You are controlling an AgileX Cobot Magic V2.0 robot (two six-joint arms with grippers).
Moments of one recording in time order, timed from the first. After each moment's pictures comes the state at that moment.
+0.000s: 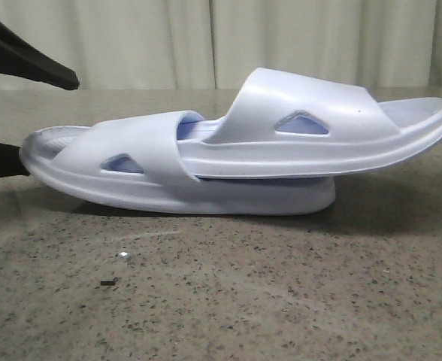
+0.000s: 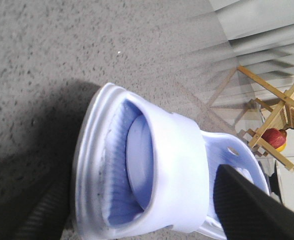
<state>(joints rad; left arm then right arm) -0.13 1.26 -0.49 -1.77 0.79 1.00 0.52 0.83 -0.76 0.62 -0.01 0.02</state>
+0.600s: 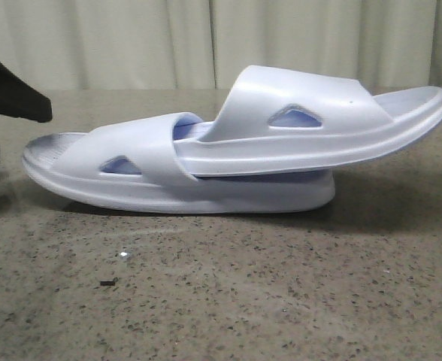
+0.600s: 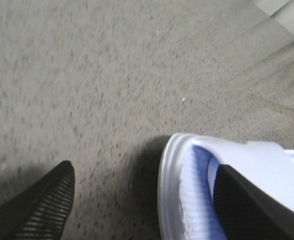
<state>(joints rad) -0.13 1.24 -0.51 -1.79 0.56 1.38 0.52 0.83 -0.76 0.57 -0.01 0.02</state>
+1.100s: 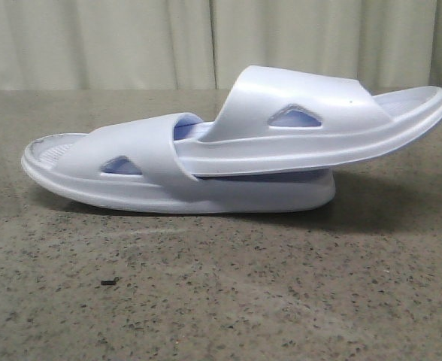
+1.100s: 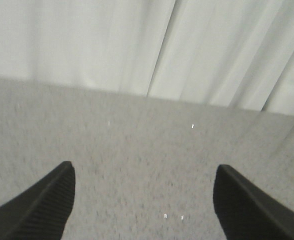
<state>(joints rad) -0.13 0.85 -0.59 -1.75 0.33 1.49 0.33 0.83 -0.76 0.18 0.08 0.02</state>
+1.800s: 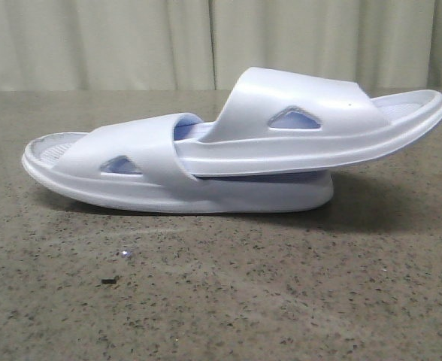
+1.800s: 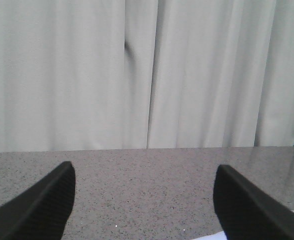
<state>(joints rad) -0.13 0.31 -0.35 -1.66 0.28 1.50 0.09 0.60 -0.52 -0.07 -0.04 0.02</state>
